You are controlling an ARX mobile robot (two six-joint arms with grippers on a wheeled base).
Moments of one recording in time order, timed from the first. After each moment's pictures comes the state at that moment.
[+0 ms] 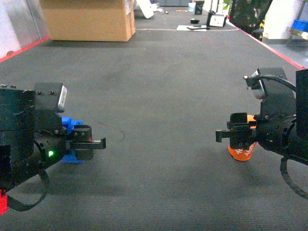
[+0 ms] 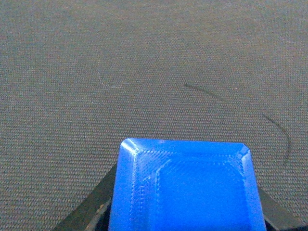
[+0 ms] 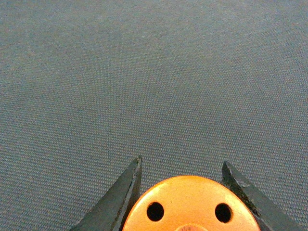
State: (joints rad) left arm -0.22 2.05 0.72 0.87 -0.19 -0.10; right arm 0.22 2.04 0.82 0.78 0.04 0.09
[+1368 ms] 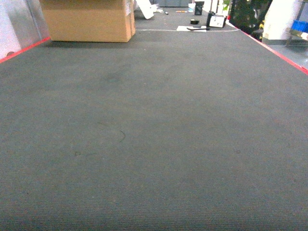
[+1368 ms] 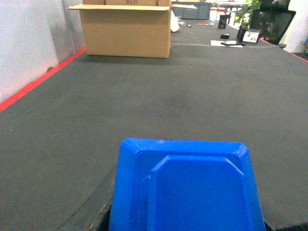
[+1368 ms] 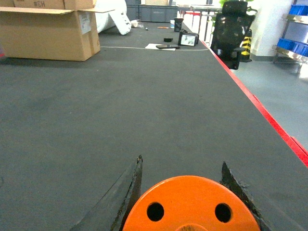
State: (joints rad) left arm -0.21 0.89 0.19 0.68 -0.22 0.01; right arm 0.21 0.98 0.24 0.72 0.22 0.00
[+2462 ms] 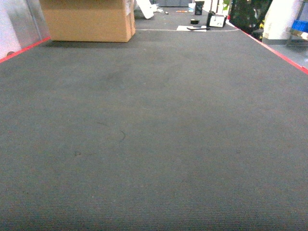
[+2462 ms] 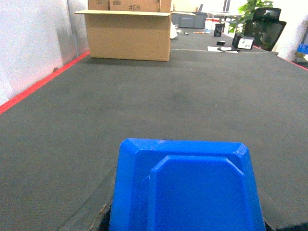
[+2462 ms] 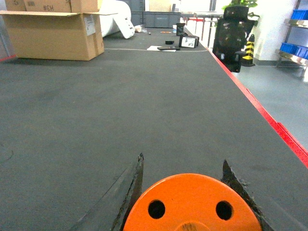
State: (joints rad) left arm 0.00 0.37 0.01 0.37 0.00 0.00; right arm 0.00 0.44 0.01 0.44 0.00 0.00
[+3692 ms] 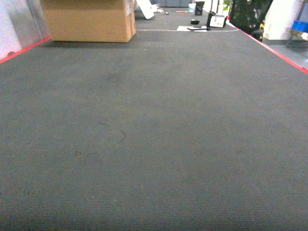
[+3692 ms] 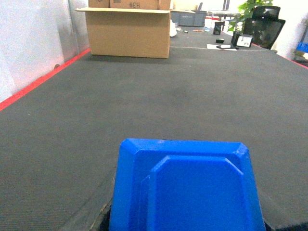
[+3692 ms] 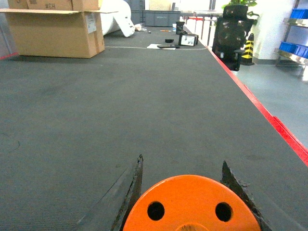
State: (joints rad) left arm 0.00 0.01 0.02 -0.01 0.00 0.00; right arm 0.00 0.00 0.01 -0.01 0.00 0.00
